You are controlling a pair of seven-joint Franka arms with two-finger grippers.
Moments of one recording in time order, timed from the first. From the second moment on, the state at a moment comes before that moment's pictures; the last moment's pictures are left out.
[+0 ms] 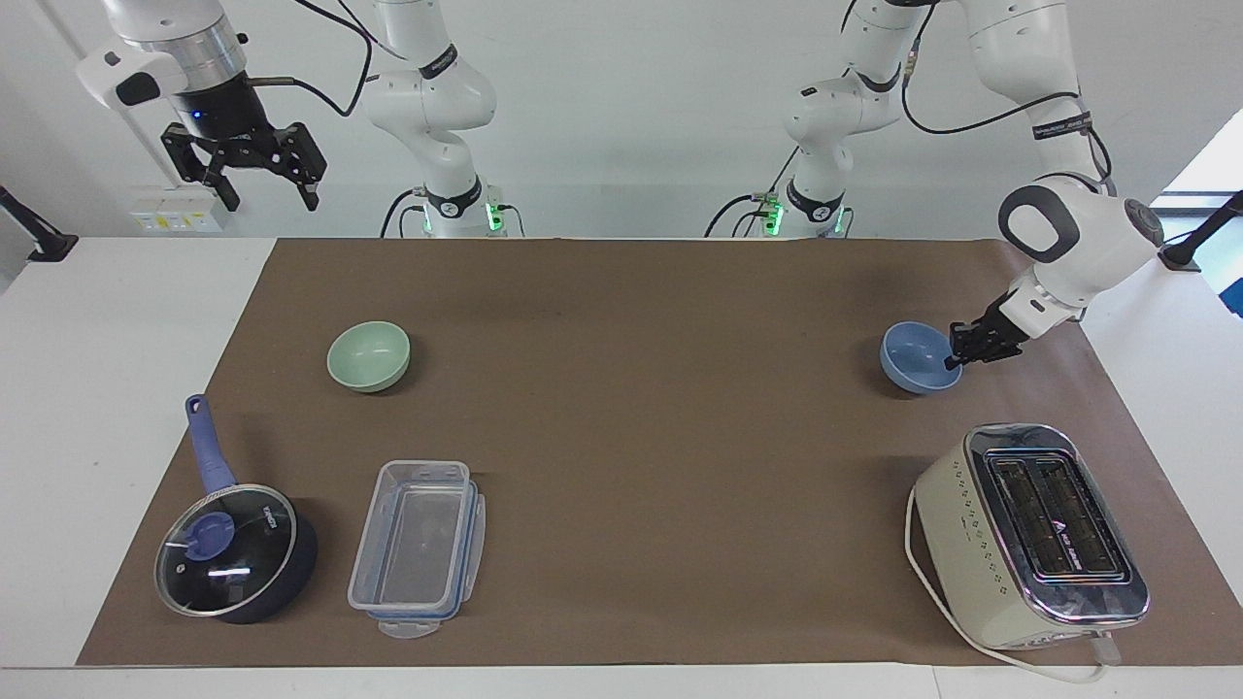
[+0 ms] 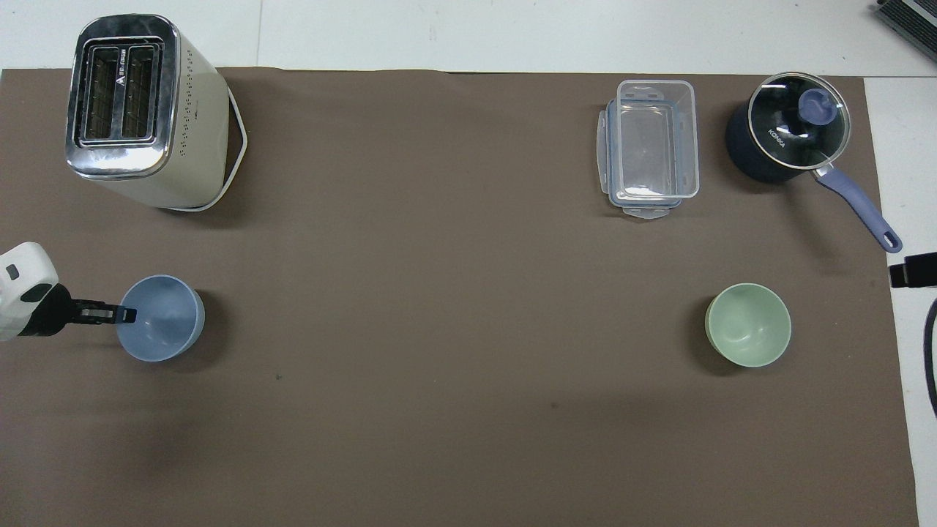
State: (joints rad) left arm 0.24 0.07 0.04 -2.22 -0.31 2.19 0.62; right arm 0.03 -0.11 -0.12 -1.55 -0.03 1.47 -0.10
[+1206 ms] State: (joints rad) left arm -0.11 -0.11 0.01 -2.24 -0.31 2.05 0.20; right arm 0.03 -0.11 -0.12 -1.56 -0.03 1.47 -0.10
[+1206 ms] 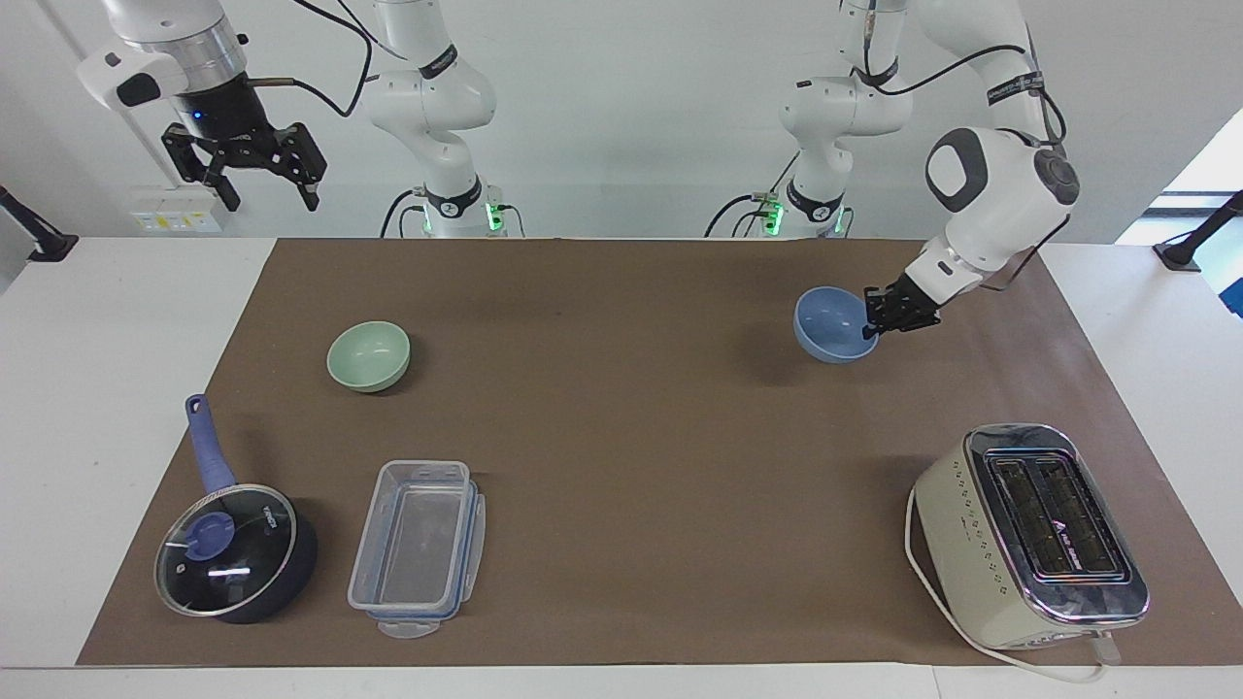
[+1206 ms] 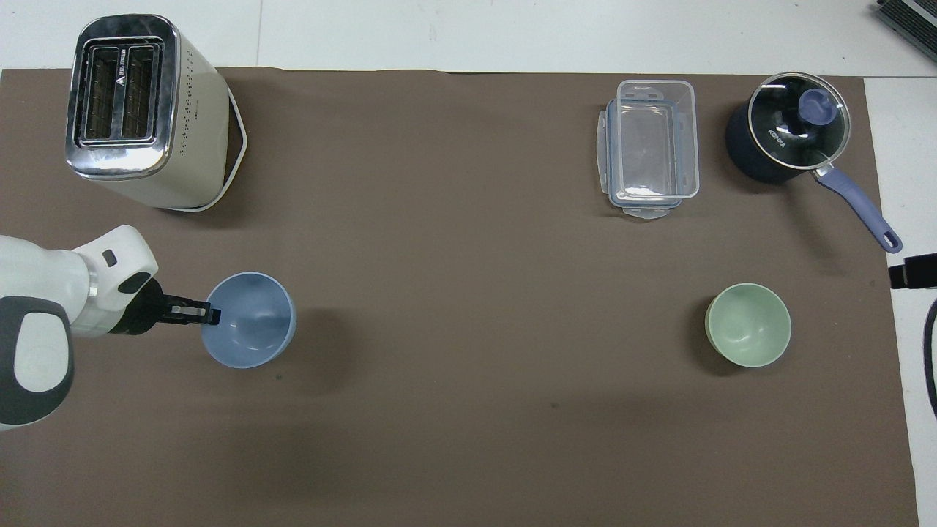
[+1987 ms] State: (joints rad) left arm -0.59 -0.04 0.00 -2.34 -0.31 2.41 -0.33; right arm 0.03 -0.12 -0.12 -1.56 -0.03 1.47 -0.10
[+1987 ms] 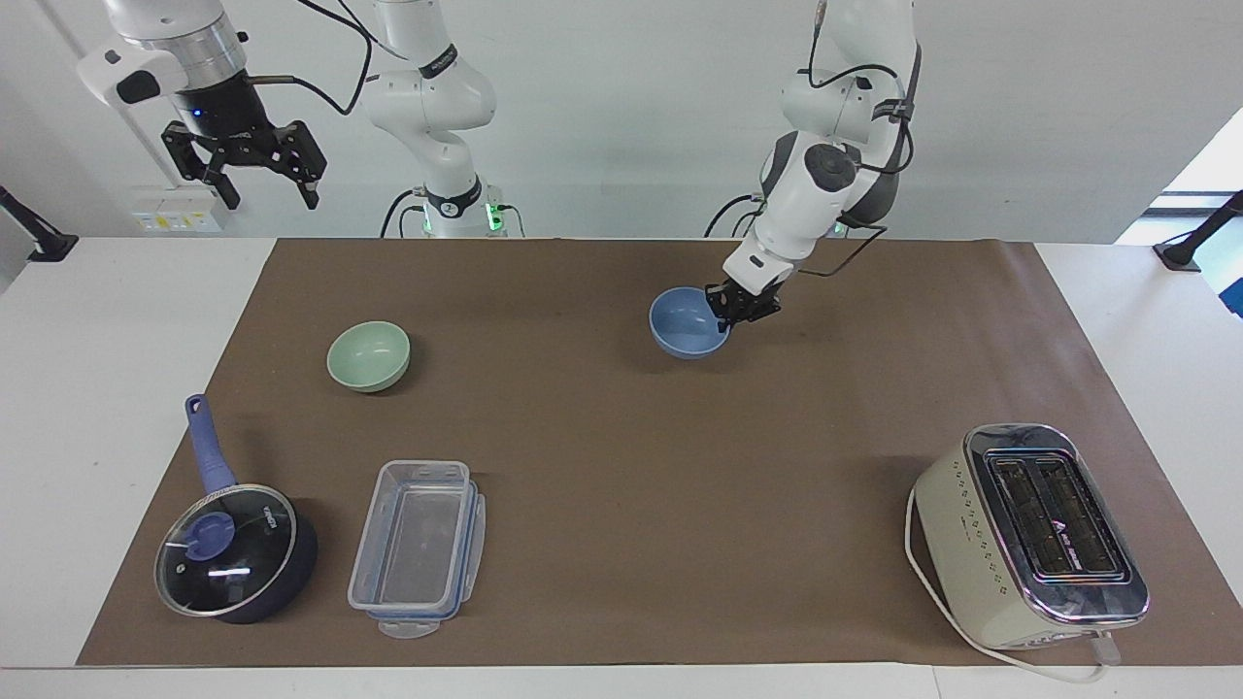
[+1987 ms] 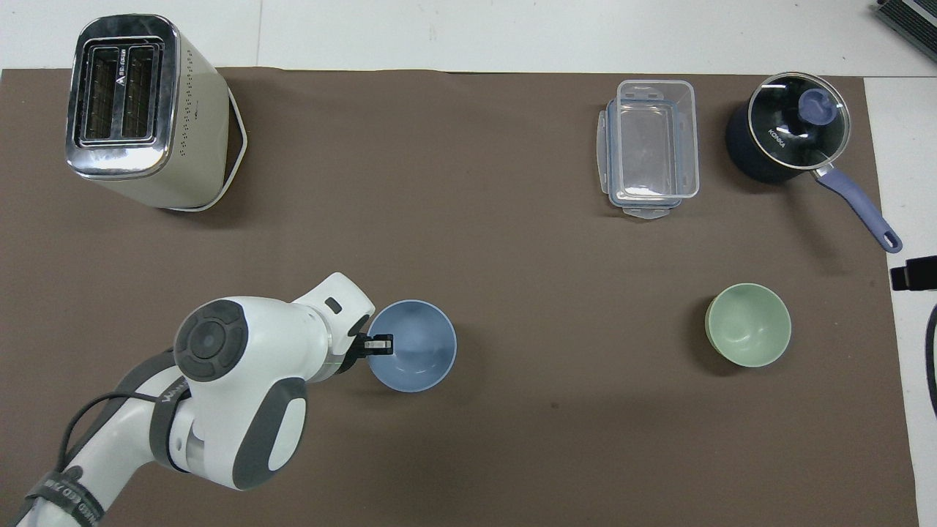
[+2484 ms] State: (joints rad) left arm -0.63 0.03 0.01 -2.34 -0.31 2.48 -0.38; right arm 0.03 -0.12 -0.12 -1.57 -0.03 1.47 -0.10
